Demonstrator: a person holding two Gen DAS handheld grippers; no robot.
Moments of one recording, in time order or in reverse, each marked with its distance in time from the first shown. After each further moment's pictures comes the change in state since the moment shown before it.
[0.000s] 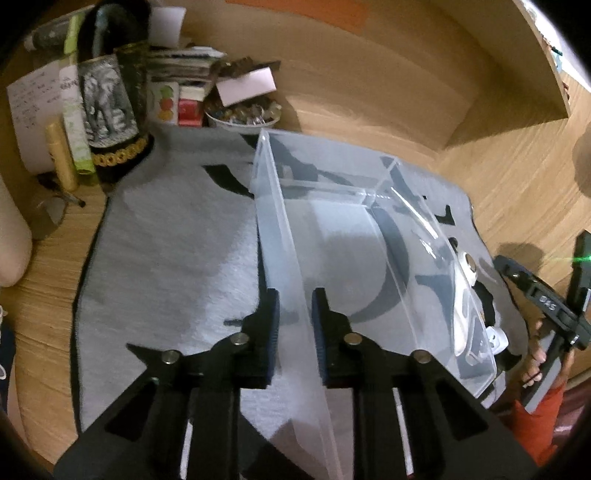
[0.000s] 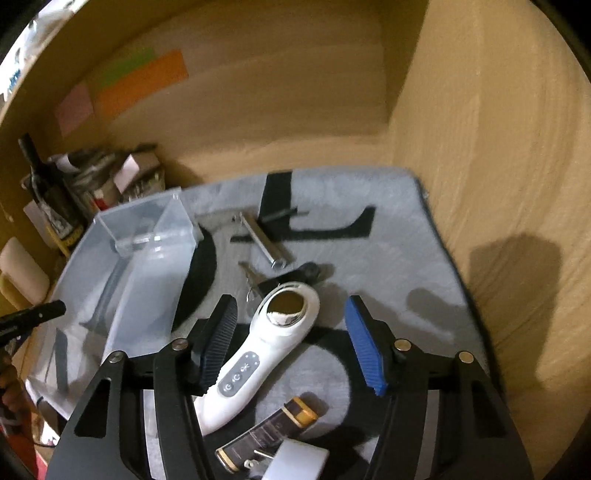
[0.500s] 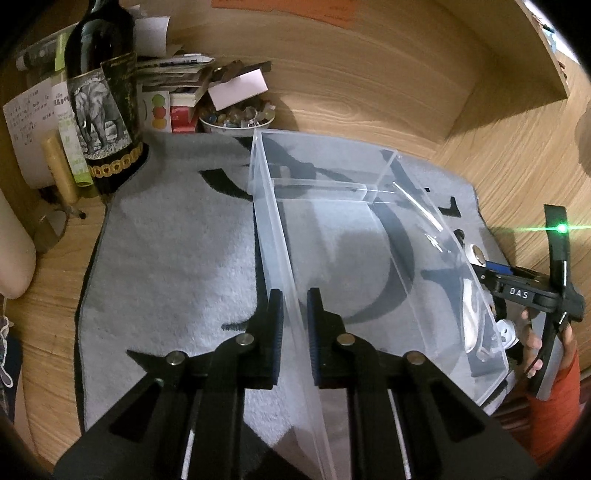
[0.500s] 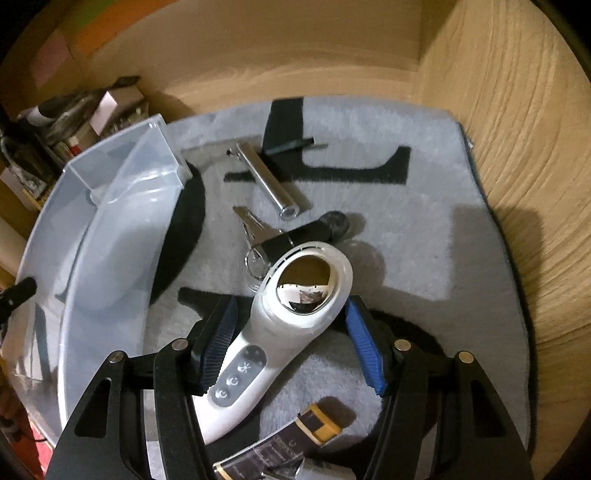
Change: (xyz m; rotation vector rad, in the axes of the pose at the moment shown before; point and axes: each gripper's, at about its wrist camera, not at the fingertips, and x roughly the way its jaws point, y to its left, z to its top) left arm 0.005 -0.010 -0.002 0.059 -0.020 0.053; right arm 0.058 0.007 -0.001 -0.025 0.247 -0.011
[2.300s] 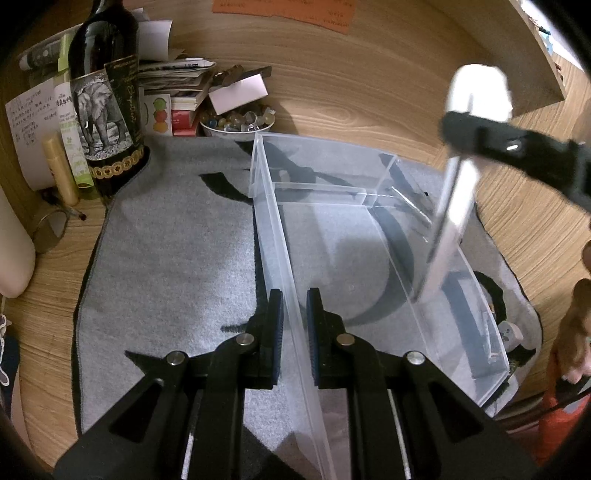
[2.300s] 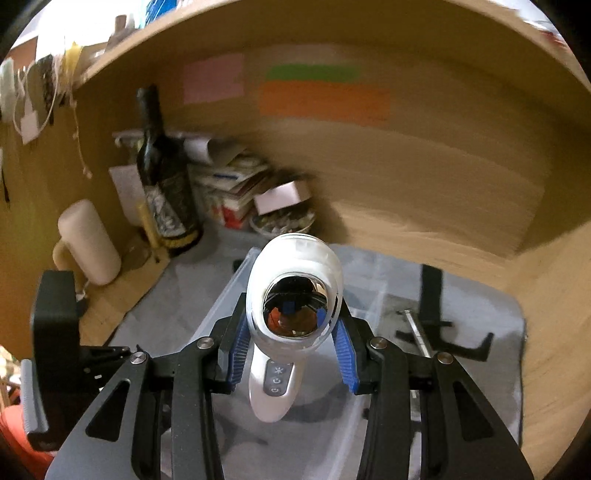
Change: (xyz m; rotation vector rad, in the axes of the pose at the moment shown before) left arm -0.002 0.001 -0.002 -0.013 -0.027 -0.011; right arm -0.076 0.177 0.033 -0.372 -0.334 0.143
